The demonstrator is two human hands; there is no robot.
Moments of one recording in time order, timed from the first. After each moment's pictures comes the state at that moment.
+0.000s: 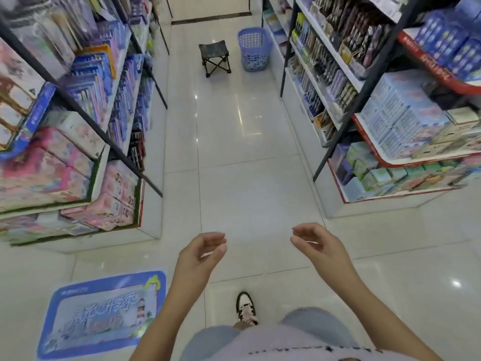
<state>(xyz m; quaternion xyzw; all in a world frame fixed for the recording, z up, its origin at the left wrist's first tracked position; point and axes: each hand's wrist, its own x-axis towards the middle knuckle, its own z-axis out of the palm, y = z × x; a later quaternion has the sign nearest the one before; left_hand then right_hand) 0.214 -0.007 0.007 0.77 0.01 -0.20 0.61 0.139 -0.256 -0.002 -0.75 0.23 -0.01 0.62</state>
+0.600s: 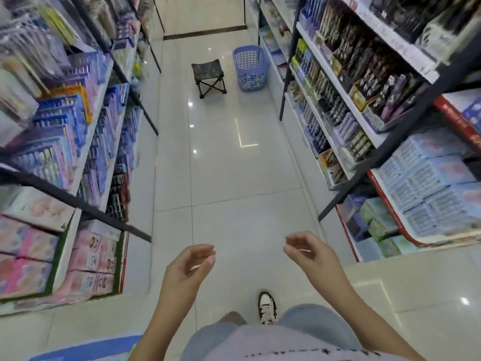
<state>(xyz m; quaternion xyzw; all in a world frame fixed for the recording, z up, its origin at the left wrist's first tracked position) 0.469 -0.097 0.004 0.77 0.02 -0.18 0.61 0.397 -0.355 -0.013 -0.76 0.23 0.00 0.61</state>
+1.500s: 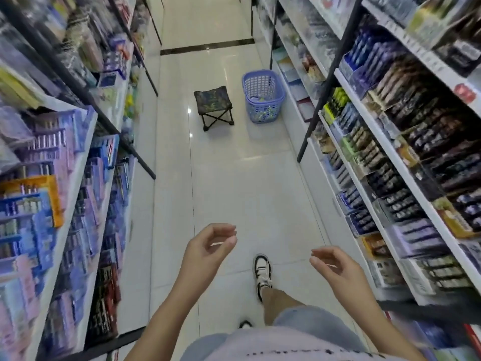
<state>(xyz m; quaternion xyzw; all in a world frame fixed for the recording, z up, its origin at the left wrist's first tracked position) 0.977 -0.215 0.007 0.75 -0.05 -0.21 0.63 0.844 -0.458 -0.024 -0.73 0.30 -0.01 0.61</state>
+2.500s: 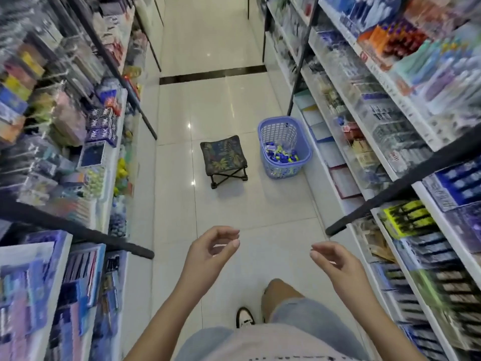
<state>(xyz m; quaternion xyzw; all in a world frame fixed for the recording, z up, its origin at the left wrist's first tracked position) 1.532 -0.314 0.004 0.75 -0.05 -0.23 0.62 1.406 -0.557 -0.030 -0.73 0.30 -0.04 0.61</state>
